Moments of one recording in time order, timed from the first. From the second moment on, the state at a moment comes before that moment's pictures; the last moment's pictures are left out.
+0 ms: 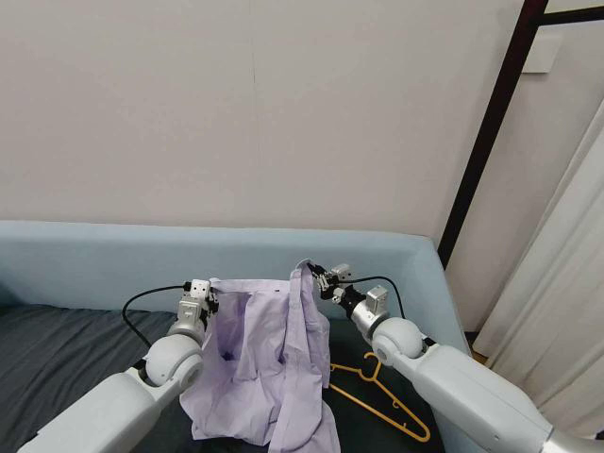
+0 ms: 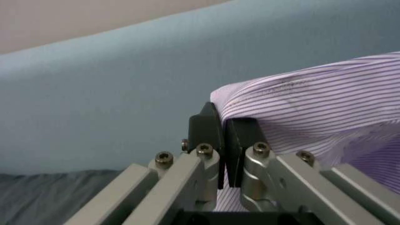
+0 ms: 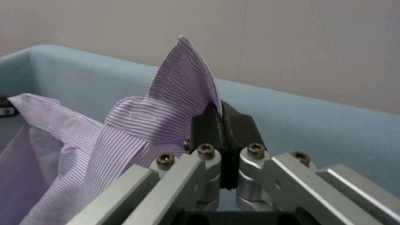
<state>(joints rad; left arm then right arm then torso) 0.68 -0.86 0.14 -1.61 -0.70 0.28 -0.61 -0.38 1.06 -0.46 1.33 0.79 0.18 0.01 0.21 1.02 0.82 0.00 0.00</state>
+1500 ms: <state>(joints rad) 0.70 -0.93 0.14 -1.52 -0.56 0.15 -0.56 -0.83 0.76 -0.16 1.53 0.76 -0.30 0.04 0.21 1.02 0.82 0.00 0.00</state>
